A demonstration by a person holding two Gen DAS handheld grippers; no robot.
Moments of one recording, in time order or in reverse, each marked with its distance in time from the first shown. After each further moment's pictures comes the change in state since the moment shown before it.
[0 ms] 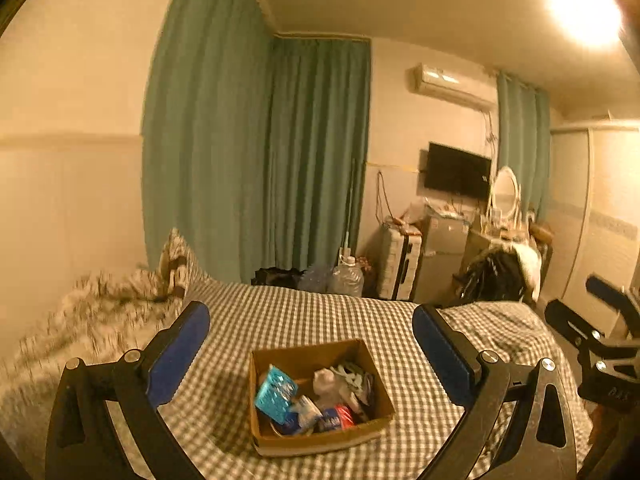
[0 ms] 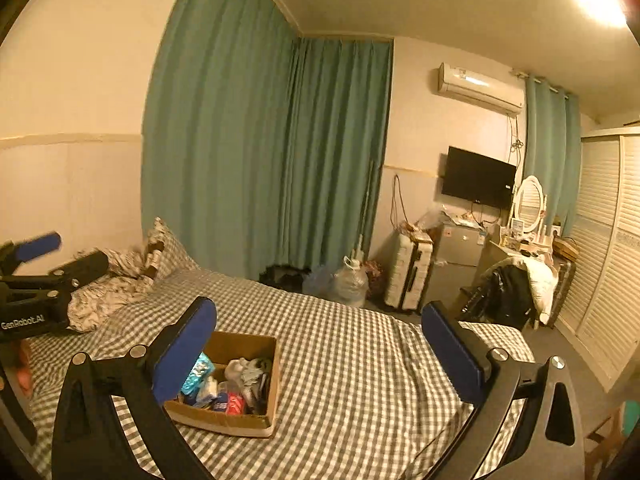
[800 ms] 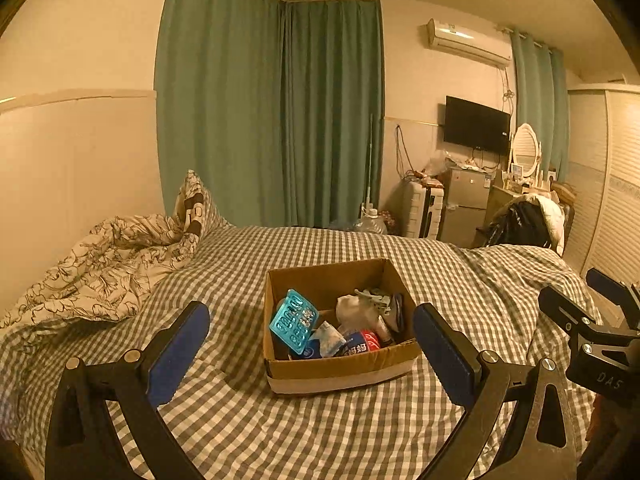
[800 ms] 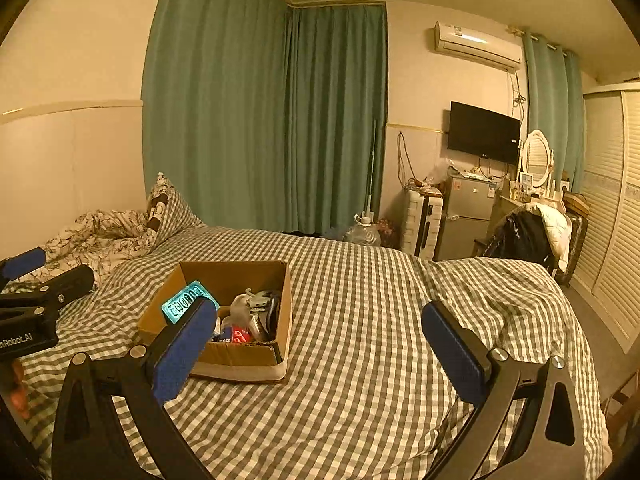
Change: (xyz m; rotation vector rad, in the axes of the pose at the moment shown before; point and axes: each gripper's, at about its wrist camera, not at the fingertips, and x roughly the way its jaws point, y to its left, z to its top) left arm 0.015 -0.005 -0.091 0.054 0.137 0.091; right arm 0.032 0.006 -0.117 0.066 0.119 0.020
